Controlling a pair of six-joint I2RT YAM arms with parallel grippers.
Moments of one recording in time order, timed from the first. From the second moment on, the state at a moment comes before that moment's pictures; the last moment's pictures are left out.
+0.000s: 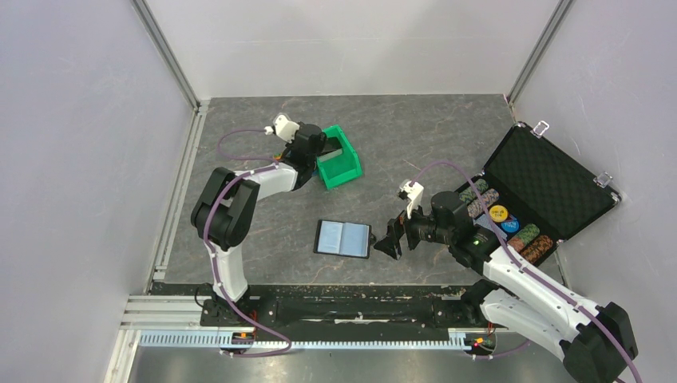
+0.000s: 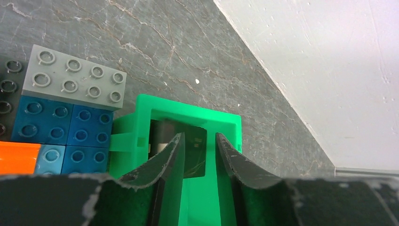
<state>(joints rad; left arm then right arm) -0.48 1.92 1.16 0.36 -0.54 -1.06 0.62 0.85 0.51 -0.17 -0.45 0.15</state>
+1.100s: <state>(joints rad) -0.51 1.44 0.96 -0.26 0.24 -0.66 0.62 0.97 0.40 0.04 -0.40 0.48</state>
